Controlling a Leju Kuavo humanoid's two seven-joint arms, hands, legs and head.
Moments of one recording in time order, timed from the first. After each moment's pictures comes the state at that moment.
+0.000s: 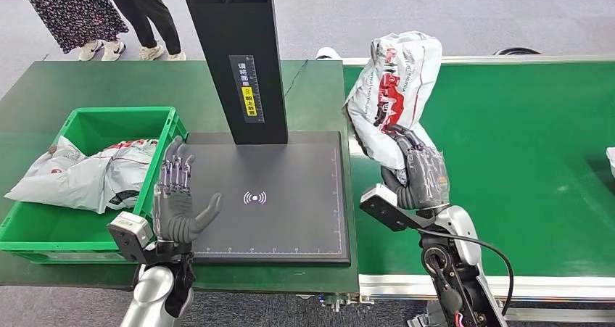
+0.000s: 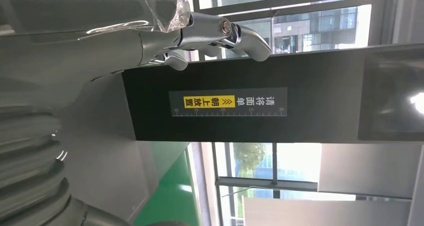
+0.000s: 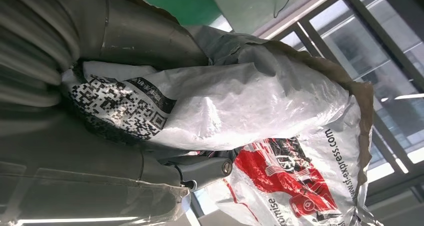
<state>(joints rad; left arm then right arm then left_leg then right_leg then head) -0.15 -0.13 -0.16 -1.41 -0.07 0.02 -0.58 -0.32 -0.07 0.27 -1.31 0.83 -0.26 -0.32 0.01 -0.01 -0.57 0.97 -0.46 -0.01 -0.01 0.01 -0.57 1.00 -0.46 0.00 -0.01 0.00</state>
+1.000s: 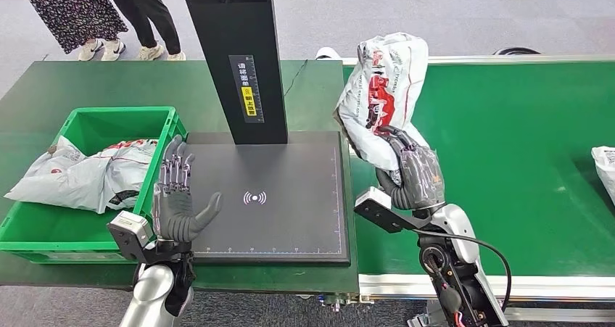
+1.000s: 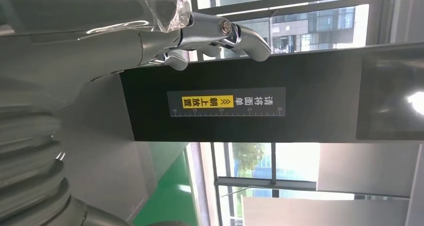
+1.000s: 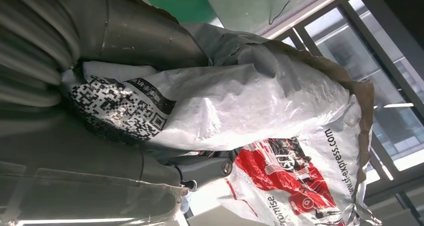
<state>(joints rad) -0.15 -0.12 -0.16 -1.40 -0.07 0.02 -0.59 -0.33 -0.09 0.31 -1.30 0.84 -0.26 -0.33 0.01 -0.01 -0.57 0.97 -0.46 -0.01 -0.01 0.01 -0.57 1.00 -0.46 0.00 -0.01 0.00</state>
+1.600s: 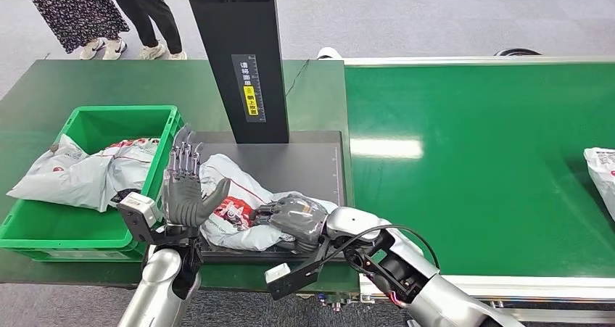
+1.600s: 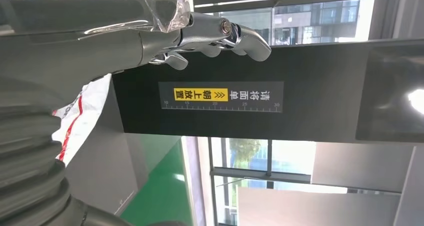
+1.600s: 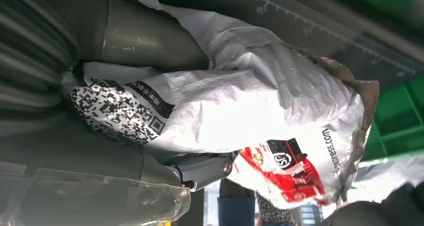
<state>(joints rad) -0.25 -0.12 -0.19 -1.30 -0.01 0.01 -0.59 -0.67 -0.01 0.98 -0.86 0.82 0.04 -0.53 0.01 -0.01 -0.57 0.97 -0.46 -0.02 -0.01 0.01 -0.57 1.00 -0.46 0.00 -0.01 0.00</state>
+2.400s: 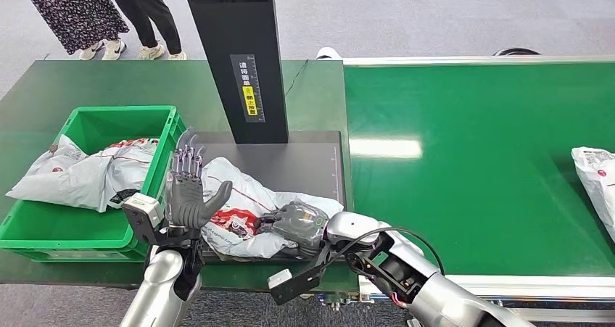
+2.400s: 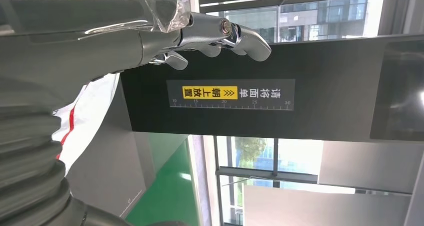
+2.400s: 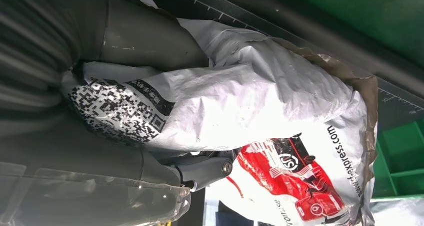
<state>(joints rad) -0.25 -0.12 -0.19 -1.28 -0.01 0.02 -0.59 -0.69 -0.03 1.07 -0.81 0.79 0.02 -0.51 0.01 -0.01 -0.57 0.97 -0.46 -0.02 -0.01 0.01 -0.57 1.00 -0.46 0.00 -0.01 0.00</state>
